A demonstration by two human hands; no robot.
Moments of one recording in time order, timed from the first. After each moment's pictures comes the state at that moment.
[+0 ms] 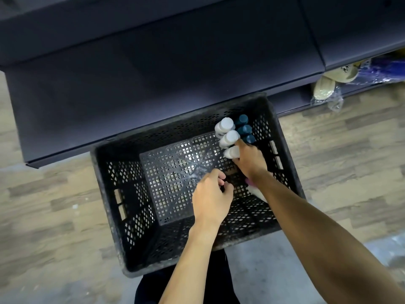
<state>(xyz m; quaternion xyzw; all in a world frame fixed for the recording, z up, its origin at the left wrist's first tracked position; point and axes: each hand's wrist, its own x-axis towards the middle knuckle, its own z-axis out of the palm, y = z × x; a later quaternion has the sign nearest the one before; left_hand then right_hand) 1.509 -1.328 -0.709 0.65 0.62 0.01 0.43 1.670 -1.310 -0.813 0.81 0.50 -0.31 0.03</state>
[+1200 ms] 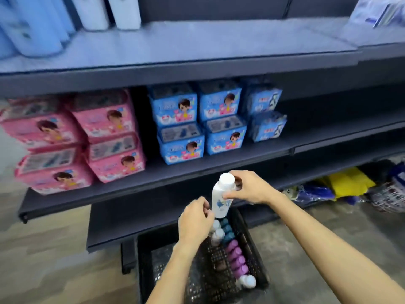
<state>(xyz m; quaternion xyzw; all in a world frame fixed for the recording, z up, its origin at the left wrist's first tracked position) 1.480 -1.267 -0.421 0.76 0.54 0.16 0.31 1.696 -1.269 -0.378 0.67 0.64 -0.32 -0.21</state>
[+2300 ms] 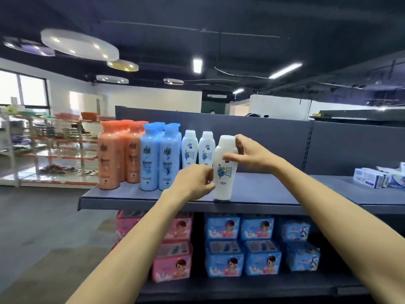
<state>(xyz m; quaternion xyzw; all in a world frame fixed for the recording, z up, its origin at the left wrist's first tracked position) 1.362 -1.159 -0.029 0.85 0.42 0.30 -0.03 1.579 -1.164 0.036 0.51 0.79 -0.08 -0.34</state>
